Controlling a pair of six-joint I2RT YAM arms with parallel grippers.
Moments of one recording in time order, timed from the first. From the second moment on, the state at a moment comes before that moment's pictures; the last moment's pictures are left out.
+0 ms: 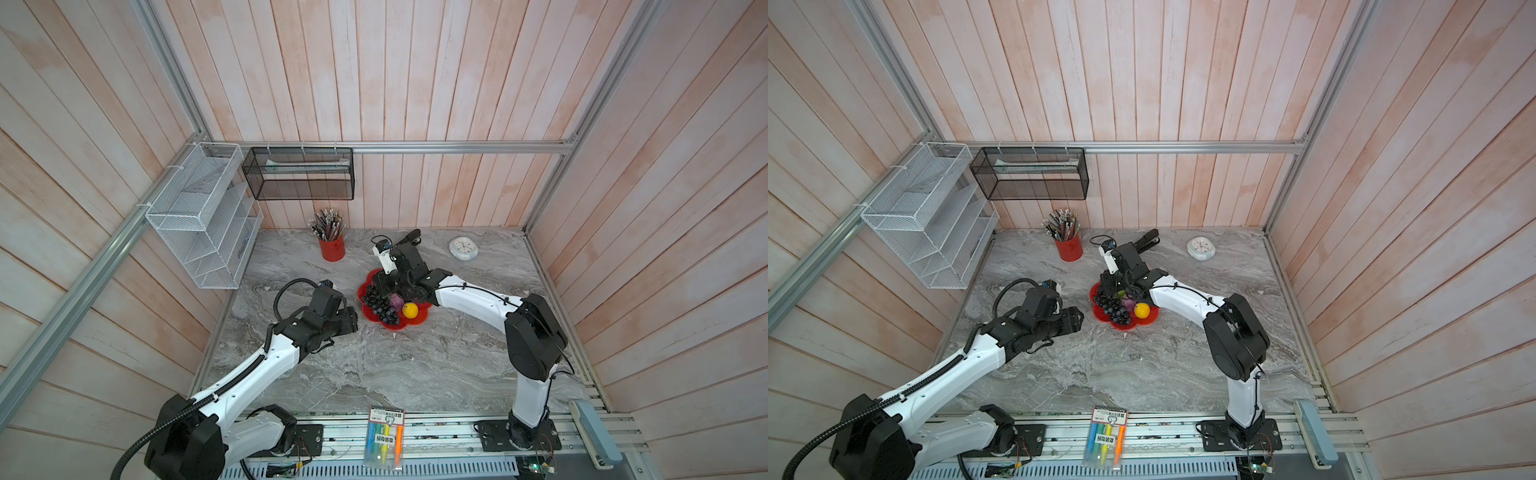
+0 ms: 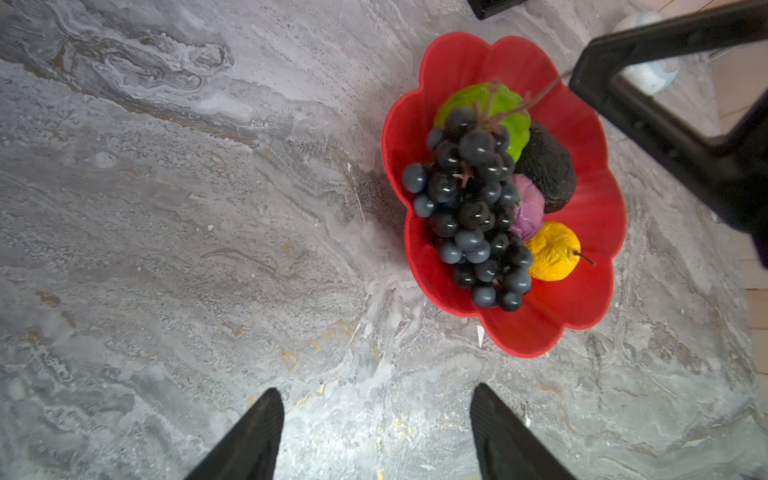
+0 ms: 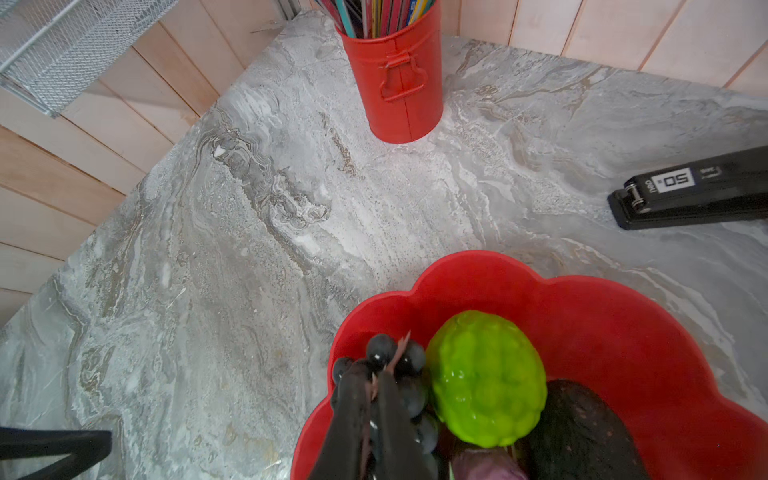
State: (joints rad) left arm -0.52 1.16 0.78 -0.47 -0.03 -0.61; right arm 0.76 1.91 1.45 -0.16 -0.13 0.25
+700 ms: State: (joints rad) left arm -0.39 1.10 0.96 -0.51 -0.09 -0.46; right arm 0.73 1.42 1.24 -0.17 0.11 0.13
